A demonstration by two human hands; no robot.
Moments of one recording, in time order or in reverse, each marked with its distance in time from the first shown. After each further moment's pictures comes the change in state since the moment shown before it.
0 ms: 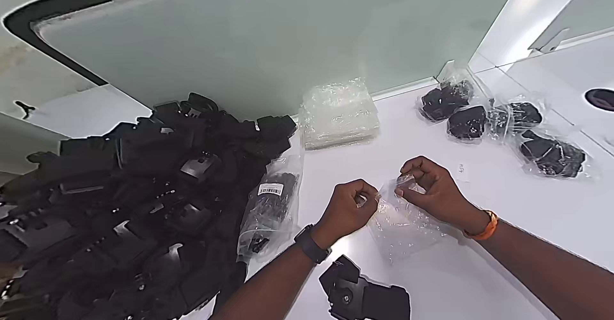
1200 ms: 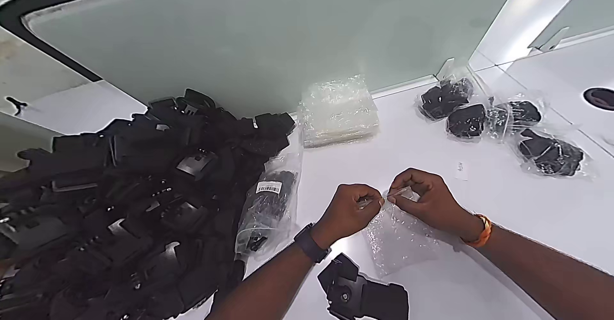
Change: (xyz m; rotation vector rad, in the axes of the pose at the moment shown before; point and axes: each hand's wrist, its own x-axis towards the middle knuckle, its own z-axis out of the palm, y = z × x) left_hand -0.001 -0.003 0.001 0.050 -0.086 0.113; right_hand -0.006 0.001 0.013 -0.012 -0.074 -0.091
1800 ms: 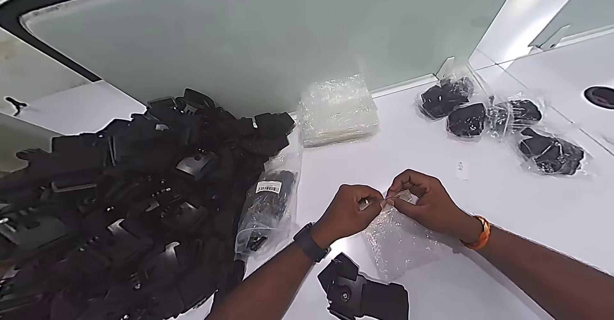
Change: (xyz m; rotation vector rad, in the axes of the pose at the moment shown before) left_hand 0.000 0.000 -0.002 0.023 -0.064 -0.011; right_hand -0.003 -0.002 0.004 0.005 -0.034 0.014
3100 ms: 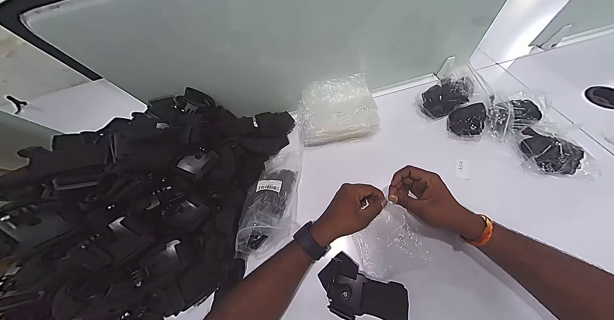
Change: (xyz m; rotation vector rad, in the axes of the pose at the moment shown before) left_hand 0.002 0.004 -0.001 0.034 -0.041 -0.058; right_hand 0.003 0.000 -0.004 0.082 -0.010 0.063
